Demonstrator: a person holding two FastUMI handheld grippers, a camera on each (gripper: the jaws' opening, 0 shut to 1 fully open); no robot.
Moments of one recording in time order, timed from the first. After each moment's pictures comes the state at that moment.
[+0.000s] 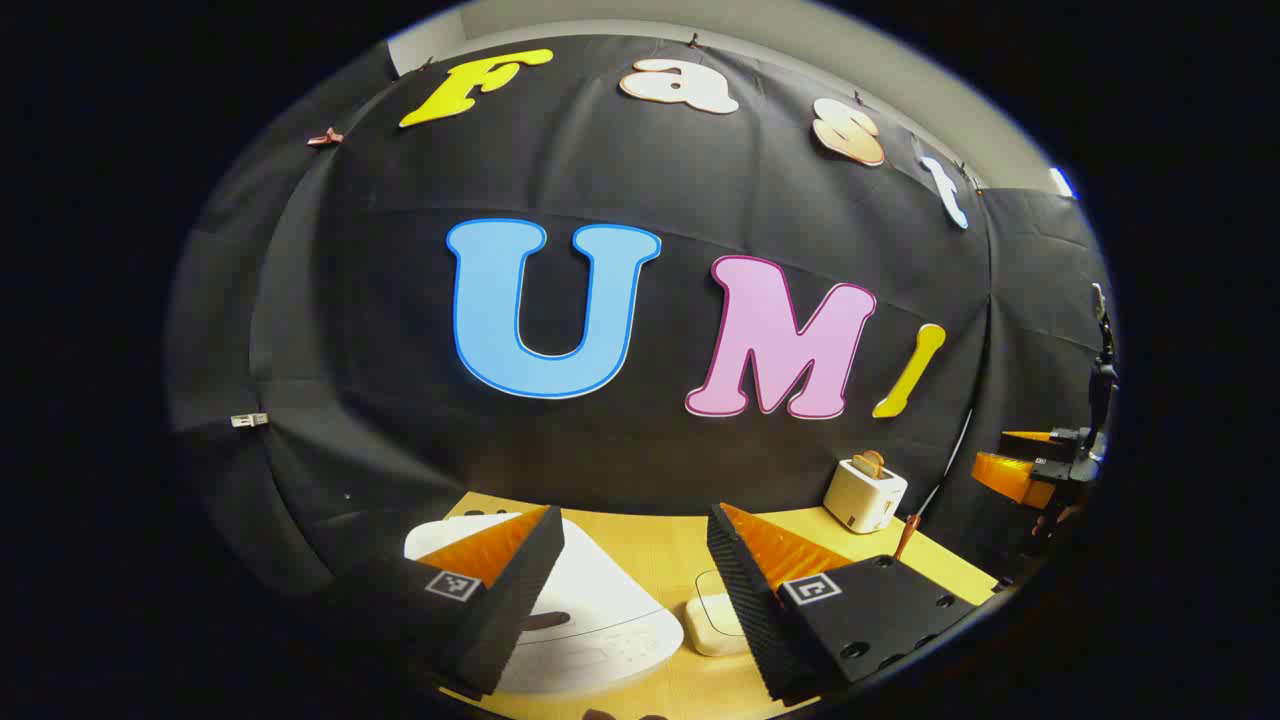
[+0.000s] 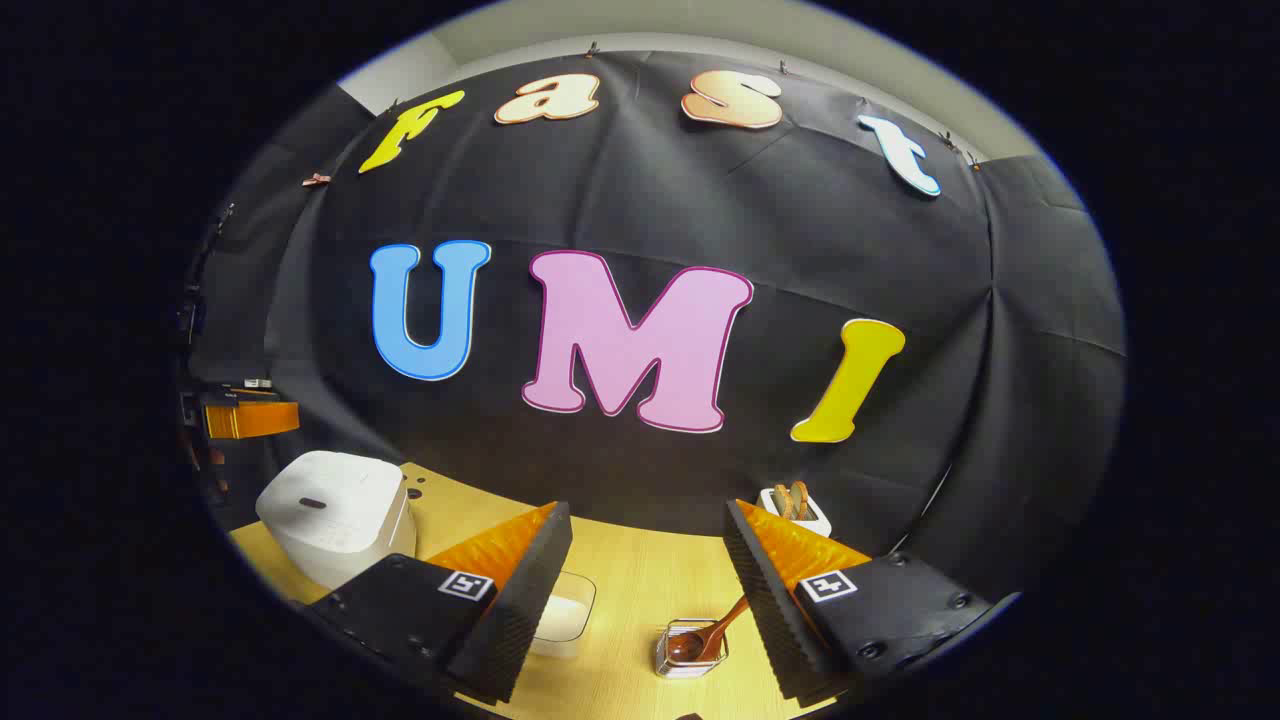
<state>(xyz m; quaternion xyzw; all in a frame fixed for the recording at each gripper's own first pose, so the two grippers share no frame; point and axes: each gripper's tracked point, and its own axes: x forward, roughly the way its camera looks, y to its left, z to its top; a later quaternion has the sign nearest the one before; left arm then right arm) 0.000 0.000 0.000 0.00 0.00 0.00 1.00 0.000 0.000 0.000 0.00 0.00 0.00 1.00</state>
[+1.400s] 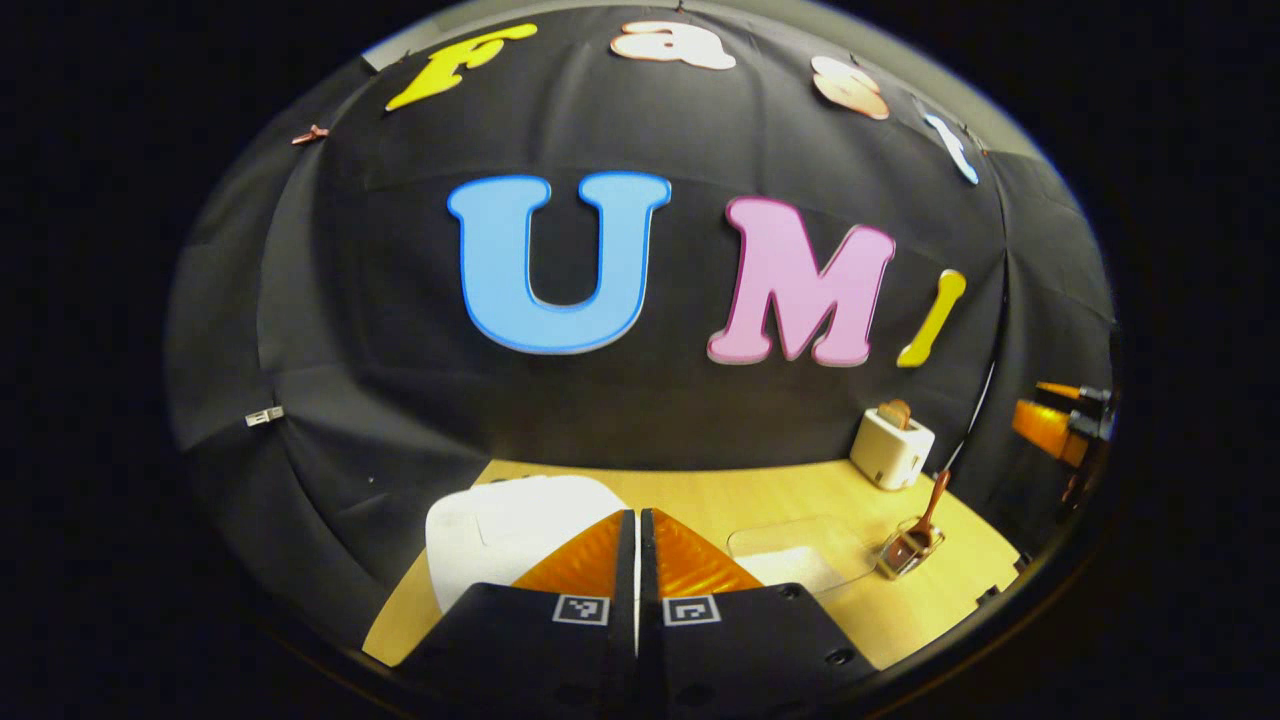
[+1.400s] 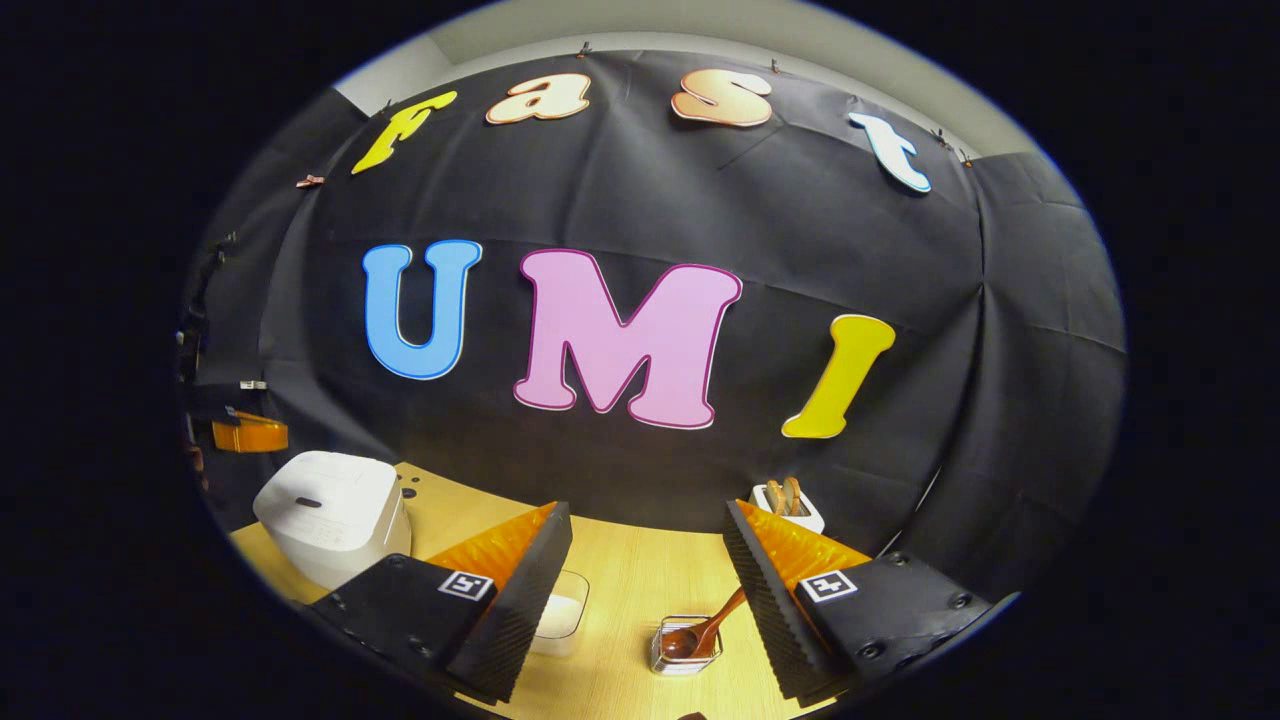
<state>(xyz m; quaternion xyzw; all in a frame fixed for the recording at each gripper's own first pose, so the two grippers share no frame) 0.009 0.026 -0.064 0.03 0.11 0.03 0.99 -0.006 -0.008 -0.003 0.01 0.00 -0.01 1.00</state>
